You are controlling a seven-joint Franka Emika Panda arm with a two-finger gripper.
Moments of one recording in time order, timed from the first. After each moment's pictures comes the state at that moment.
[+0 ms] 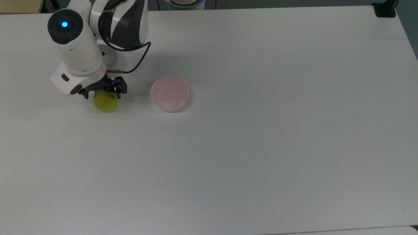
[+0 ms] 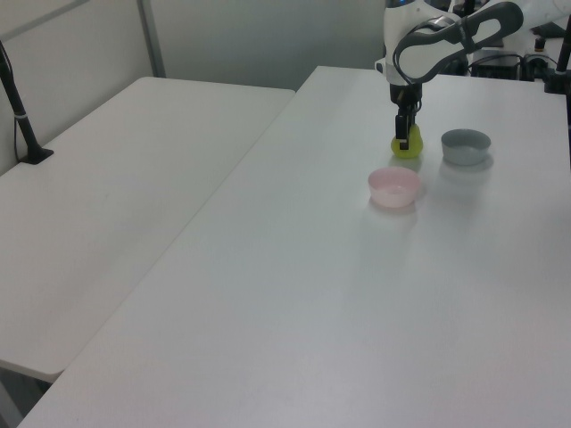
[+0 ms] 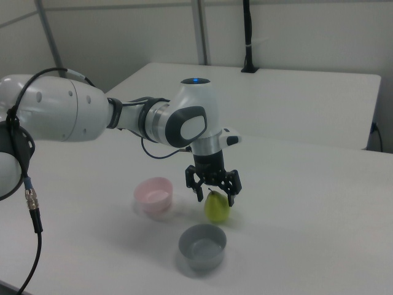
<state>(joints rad) -0.16 0.47 -0.12 -1.65 -0.08 2.07 -0.32</state>
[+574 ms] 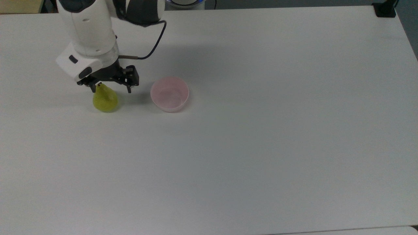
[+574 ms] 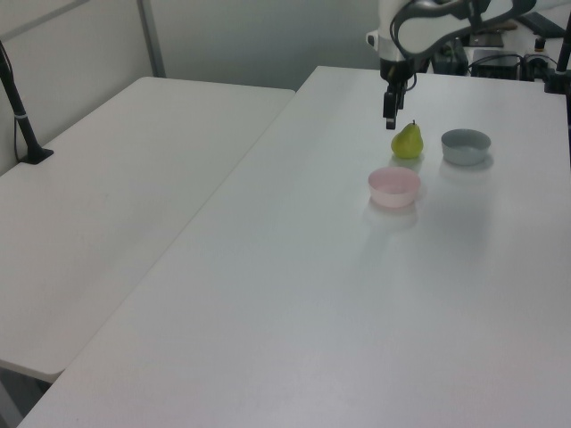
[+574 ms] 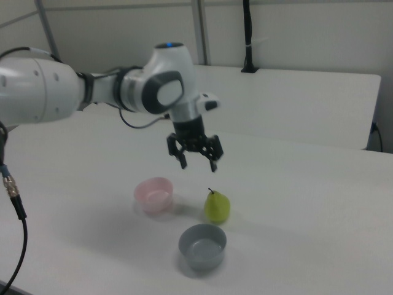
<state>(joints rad) -0.08 0.36 -0.12 -1.61 -0.08 2.00 -0.24</state>
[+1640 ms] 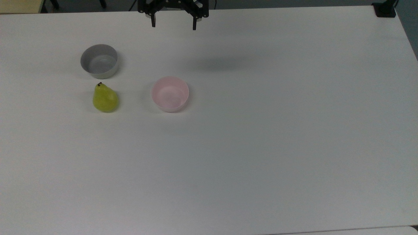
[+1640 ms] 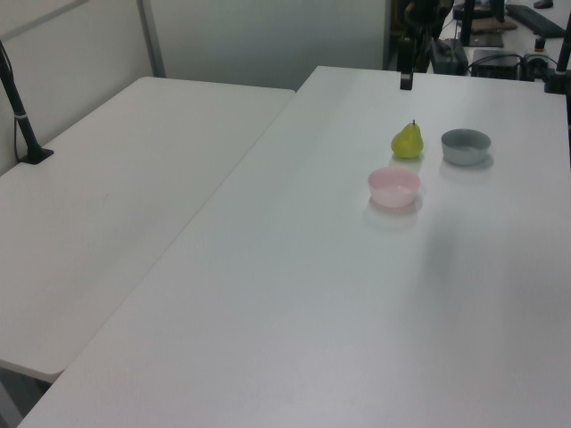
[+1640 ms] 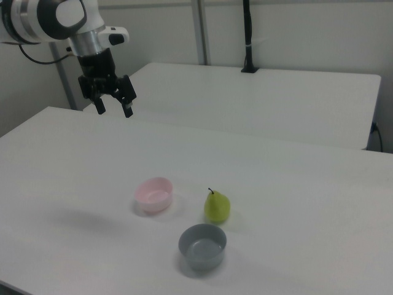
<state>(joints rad) 0.19 0.04 -0.11 -1.59 -0.08 1.66 0.08</state>
